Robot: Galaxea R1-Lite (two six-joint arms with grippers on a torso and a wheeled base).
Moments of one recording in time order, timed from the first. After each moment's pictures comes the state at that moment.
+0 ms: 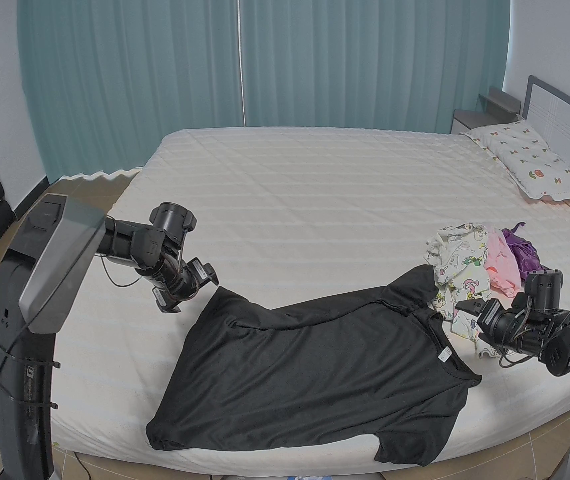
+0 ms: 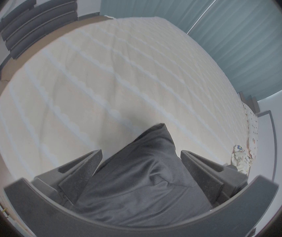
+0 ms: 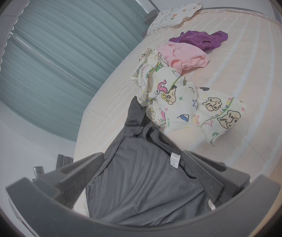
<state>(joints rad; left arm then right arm) -0.22 2.46 -1.76 0.29 -0.05 -0.82 0.02 2.00 -0.35 -1.08 0.16 0.79</state>
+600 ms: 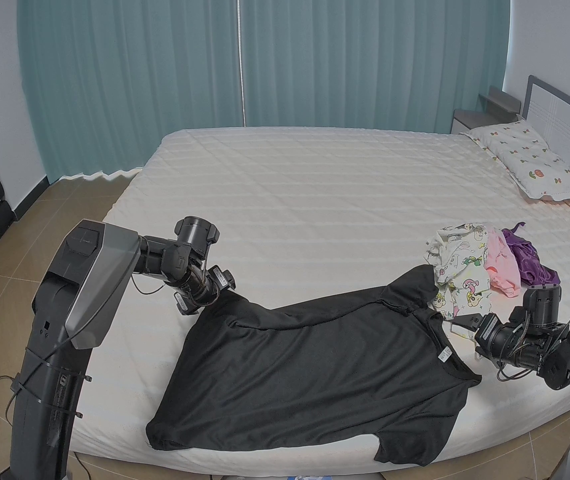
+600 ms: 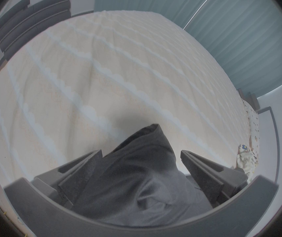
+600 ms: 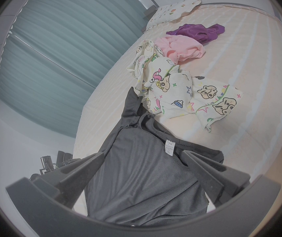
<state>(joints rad) -0.26 2.64 -1.97 0.28 0.04 -0.82 0.03 2.03 -0.29 -1.14 0.17 0.79</state>
